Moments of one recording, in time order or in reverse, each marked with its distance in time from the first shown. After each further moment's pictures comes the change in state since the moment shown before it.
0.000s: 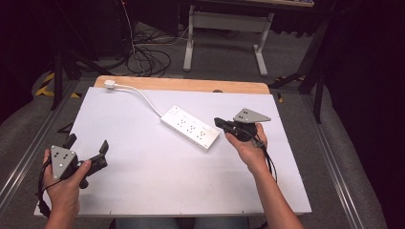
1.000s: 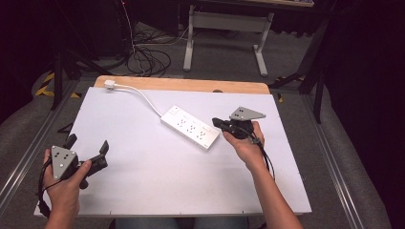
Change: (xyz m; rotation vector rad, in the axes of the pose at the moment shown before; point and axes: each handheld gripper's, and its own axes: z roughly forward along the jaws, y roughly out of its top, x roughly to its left) left arm 0.000 0.000 0.000 0.008 -0.003 0.008; right arm -0.004 -0.001 0.012 0.050 0.008 -0.001
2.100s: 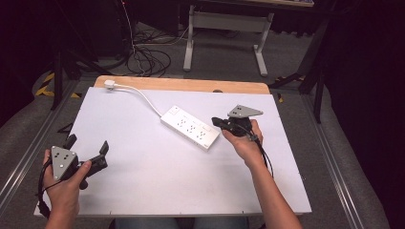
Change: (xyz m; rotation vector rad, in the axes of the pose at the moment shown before) left arm 0.000 0.000 -0.001 -0.001 0.002 0.004; right arm -0.007 0.000 0.011 0.037 0.000 0.011
